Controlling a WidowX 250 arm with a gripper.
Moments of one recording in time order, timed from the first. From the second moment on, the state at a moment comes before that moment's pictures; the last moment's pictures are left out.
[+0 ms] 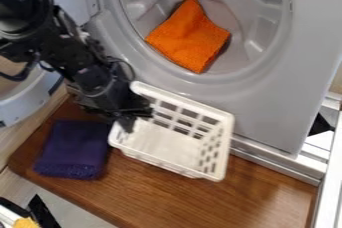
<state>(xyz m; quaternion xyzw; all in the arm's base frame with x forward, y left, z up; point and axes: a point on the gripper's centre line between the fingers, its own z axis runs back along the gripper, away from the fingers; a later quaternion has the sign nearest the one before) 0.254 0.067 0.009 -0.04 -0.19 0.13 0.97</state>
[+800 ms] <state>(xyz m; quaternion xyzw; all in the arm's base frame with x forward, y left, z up) 0.242 0.087 -0.033 -0.05 -0.13 0.14 0.98</state>
